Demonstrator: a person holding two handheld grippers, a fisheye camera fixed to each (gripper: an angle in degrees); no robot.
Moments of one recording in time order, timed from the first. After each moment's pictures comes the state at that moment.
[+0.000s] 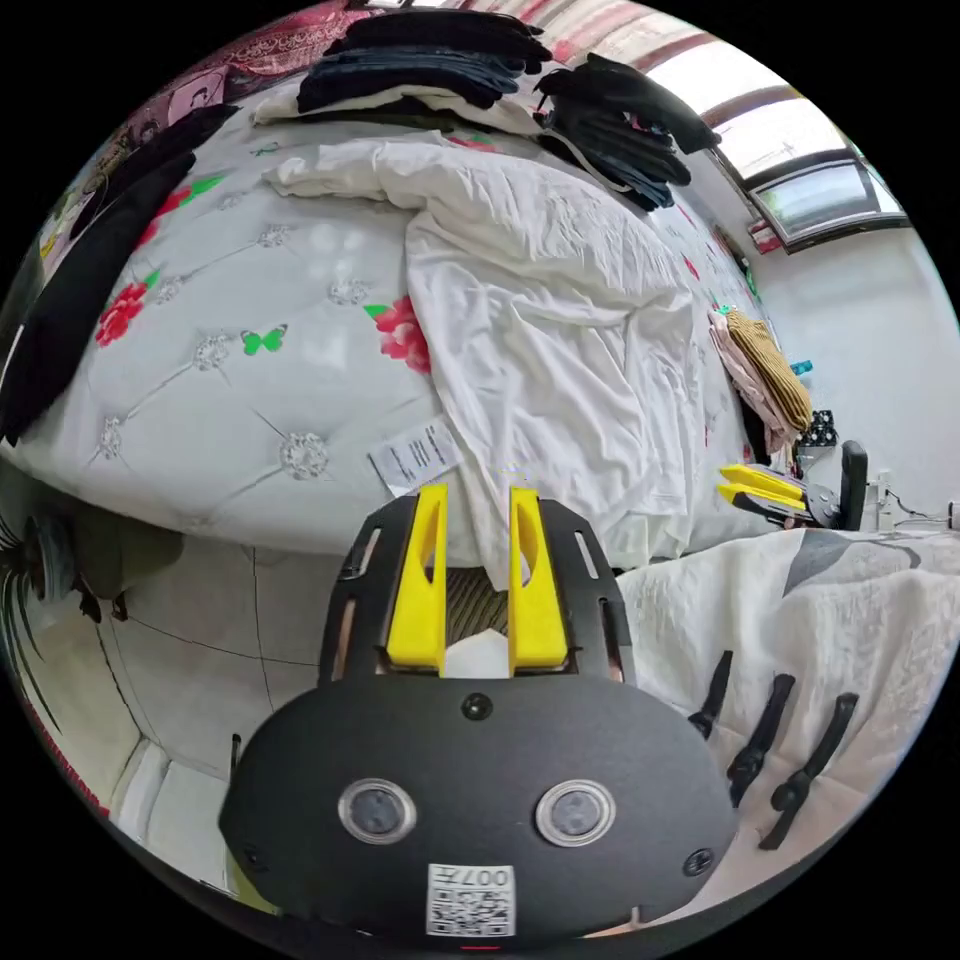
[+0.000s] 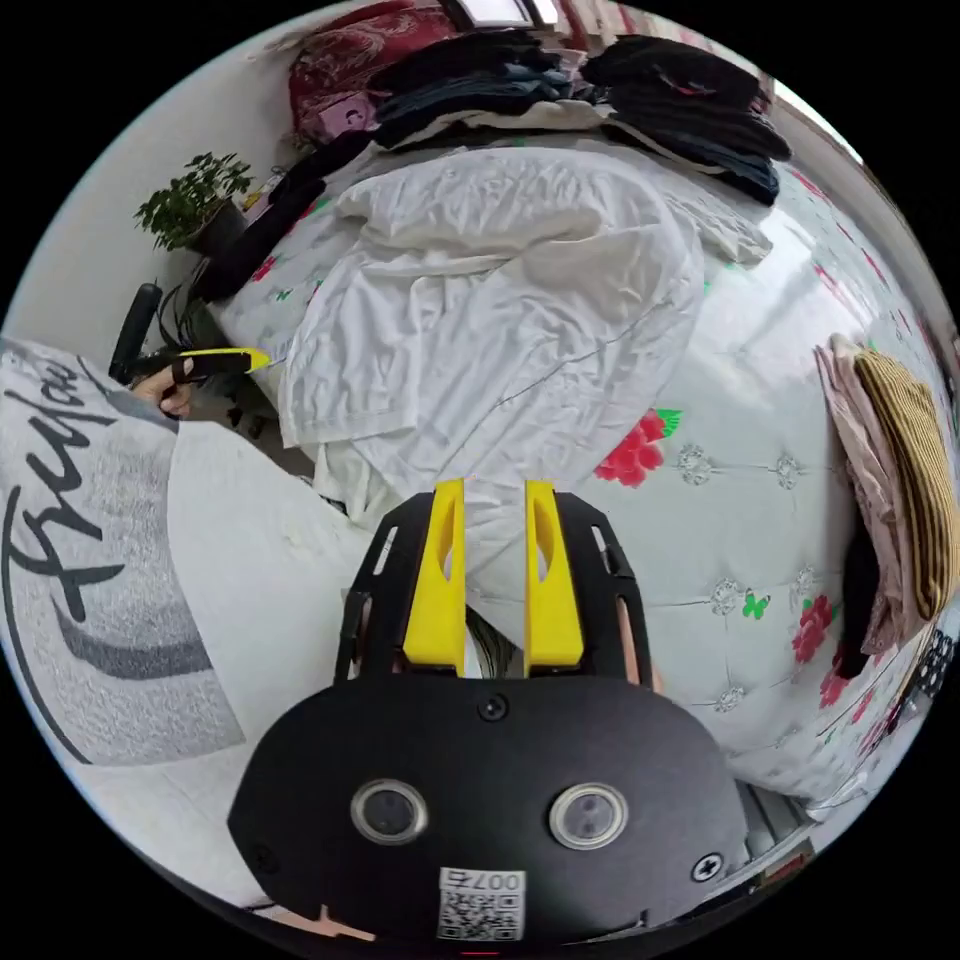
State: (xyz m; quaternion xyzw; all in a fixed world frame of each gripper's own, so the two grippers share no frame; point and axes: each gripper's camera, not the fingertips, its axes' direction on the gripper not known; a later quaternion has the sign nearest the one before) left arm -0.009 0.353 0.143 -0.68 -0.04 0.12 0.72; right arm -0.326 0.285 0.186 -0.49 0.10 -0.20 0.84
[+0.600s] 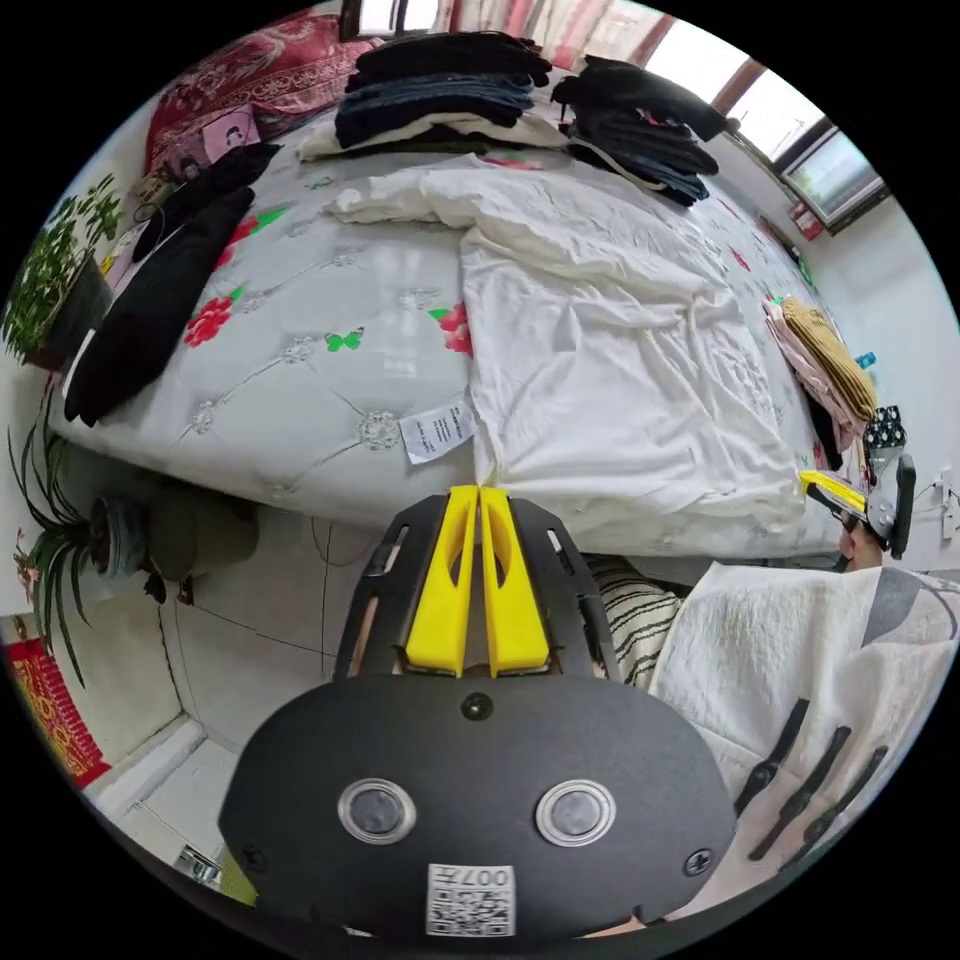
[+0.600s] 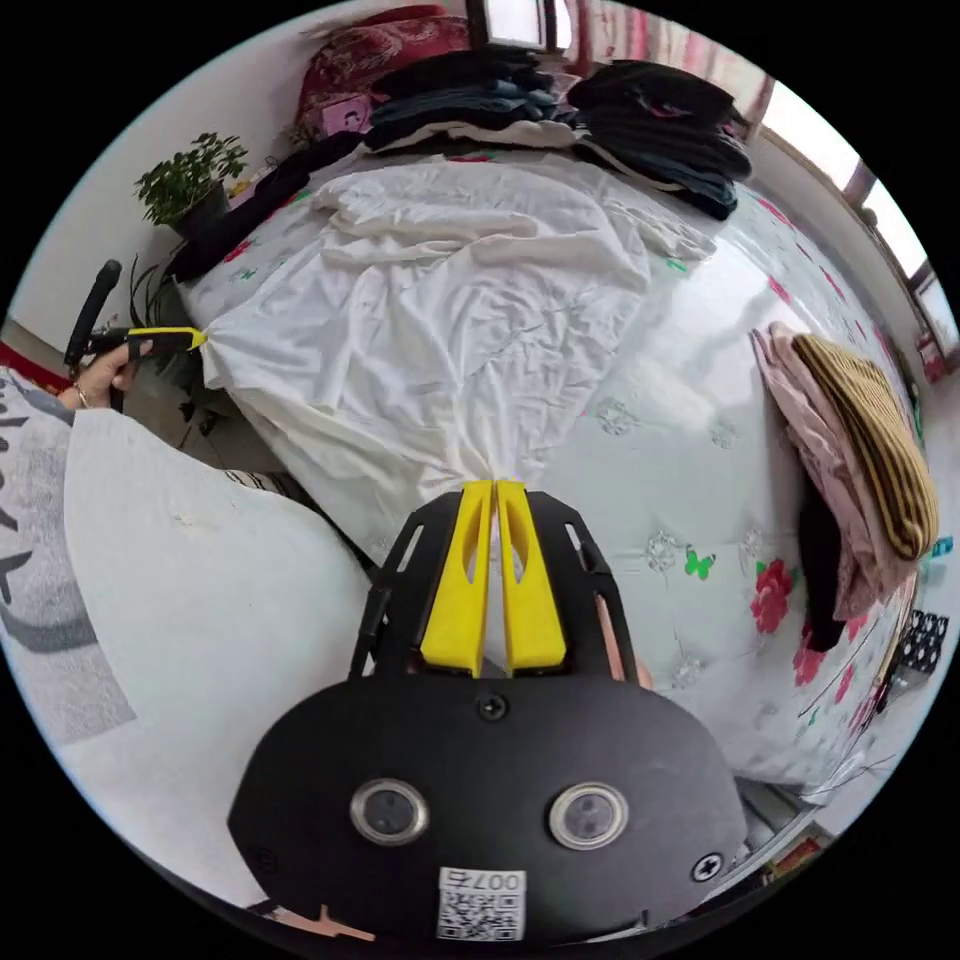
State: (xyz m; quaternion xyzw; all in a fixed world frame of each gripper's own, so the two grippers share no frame) left arm -0.006 0.335 0.125 -0.63 -0.14 0.20 0.74; right arm -0.285 0.275 0.125 -0.42 0.18 -0.21 0.86
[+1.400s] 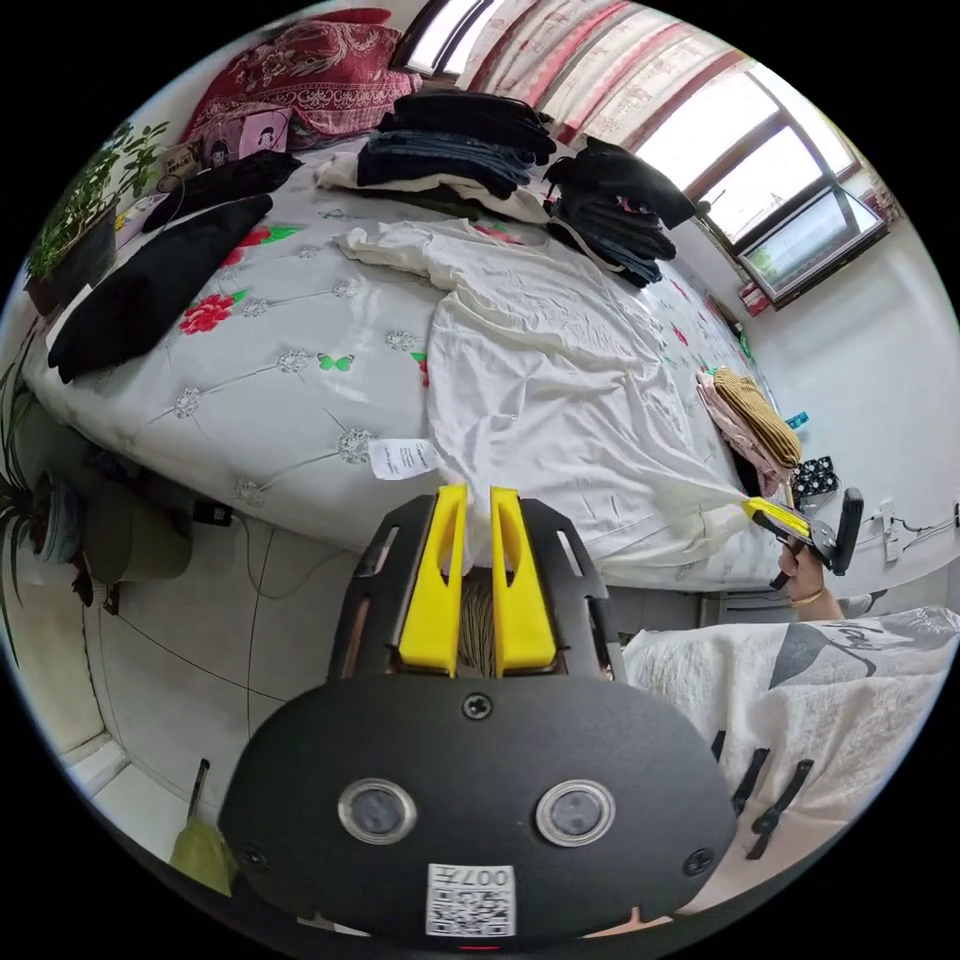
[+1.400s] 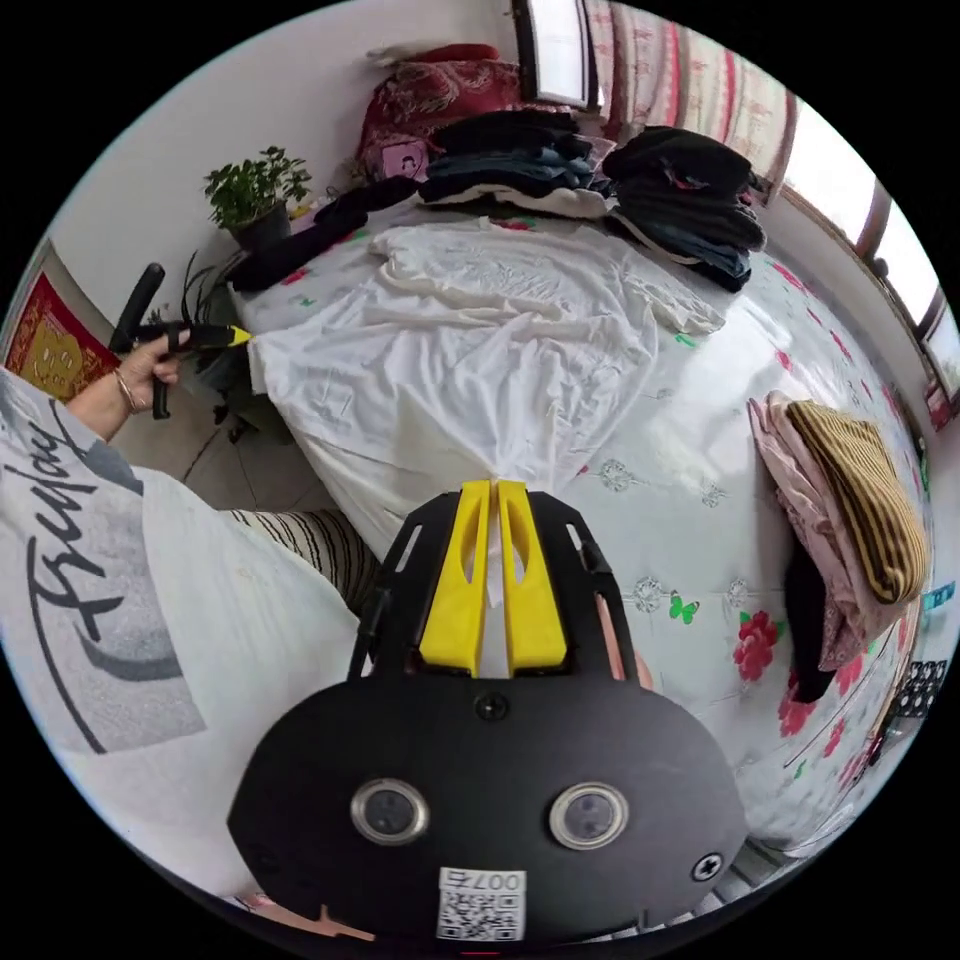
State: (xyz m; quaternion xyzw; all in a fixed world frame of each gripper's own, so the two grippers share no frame) left arm -0.026 0.320 0.069 -0.57 -0.06 0.12 0.81; right arm -0.330 0.249 0.087 -0.36 0.10 -0.26 0.89
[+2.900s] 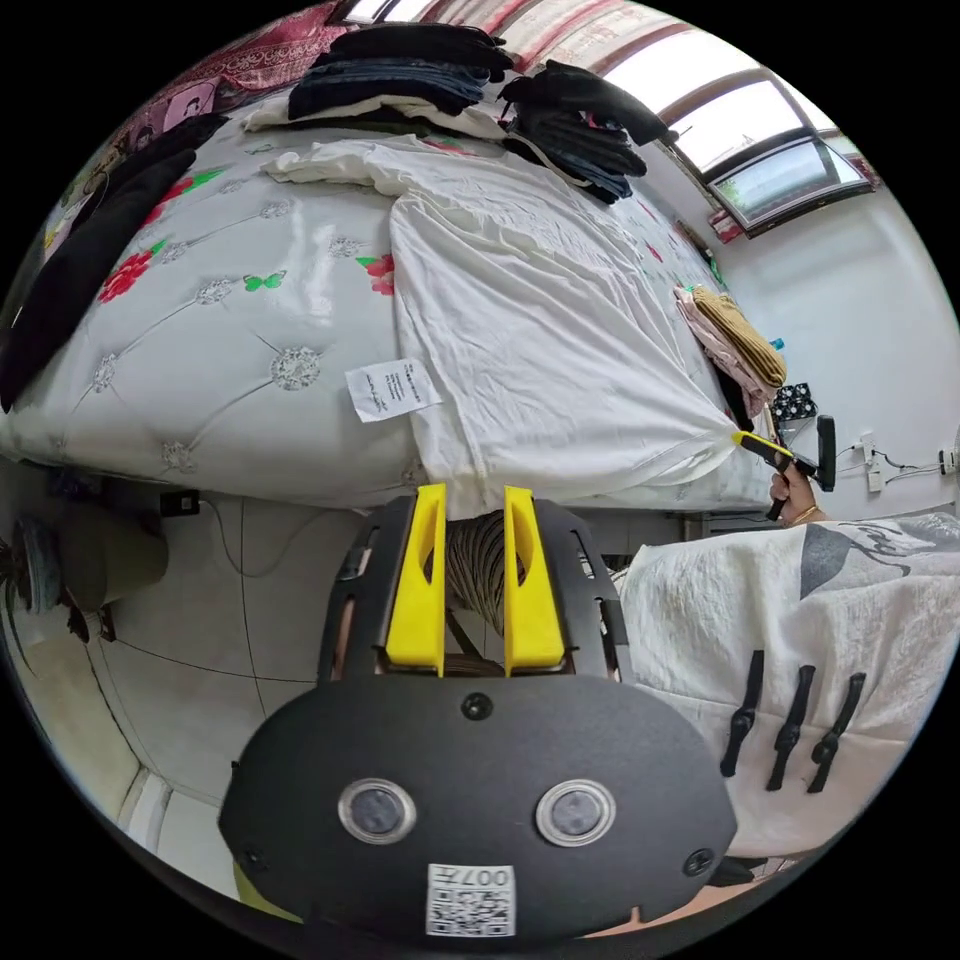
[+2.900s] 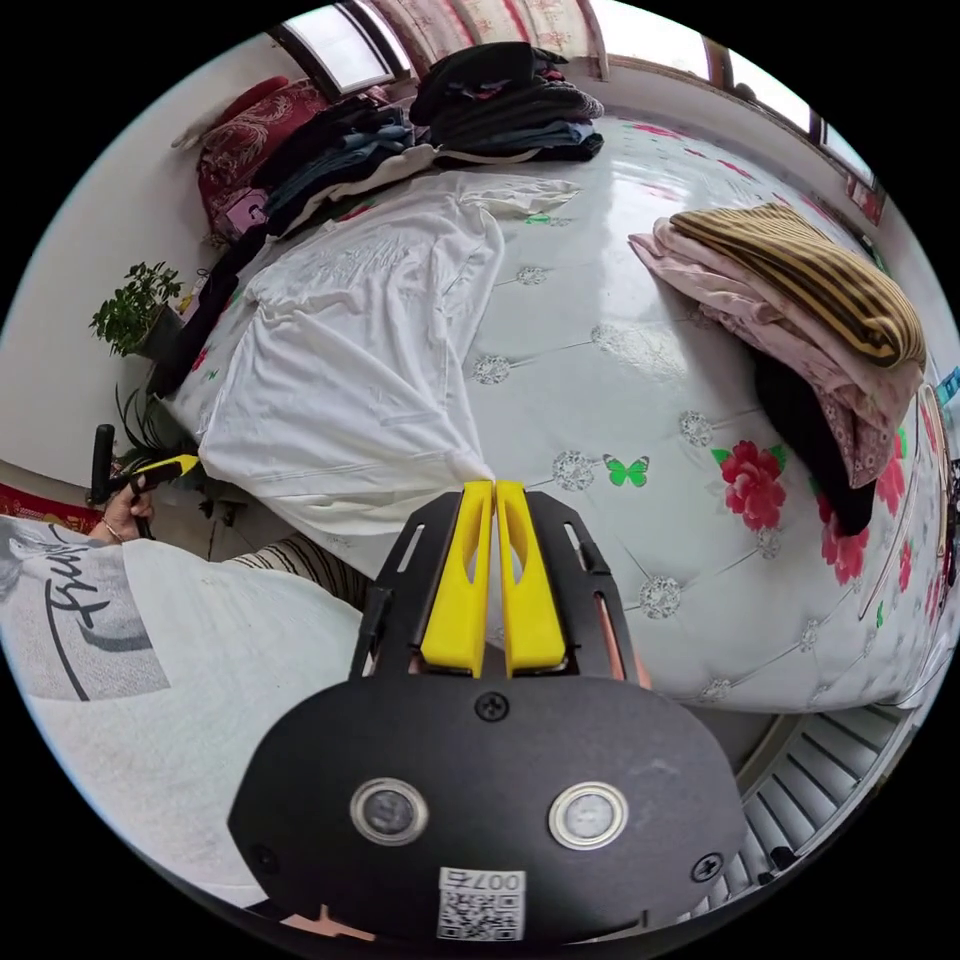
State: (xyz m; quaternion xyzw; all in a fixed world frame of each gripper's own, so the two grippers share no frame) left arm -0.056 0.381 0.038 -0.66 0.00 0.13 0.74; right arm -0.194 0.223 0.099 -0.38 0.17 -0.08 0.90
